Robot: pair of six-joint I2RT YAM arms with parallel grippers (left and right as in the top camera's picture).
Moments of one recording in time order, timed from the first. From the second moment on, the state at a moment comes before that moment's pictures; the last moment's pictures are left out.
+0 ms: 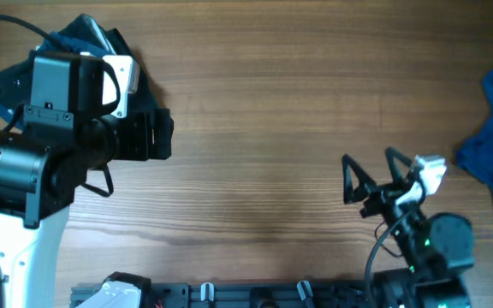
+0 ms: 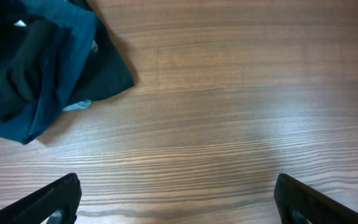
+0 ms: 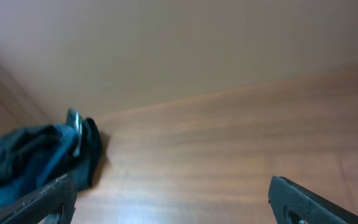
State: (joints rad) left arm -0.23 1.29 1.80 -1.49 0.03 -0.16; right arm 0.13 0.23 0.37 -0.26 -0.19 0.36
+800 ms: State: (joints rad) left arm -0.23 1.29 1.80 -1.49 0.03 -0.16; right arm 0.13 0.02 0.06 -0.15 -0.19 0.39
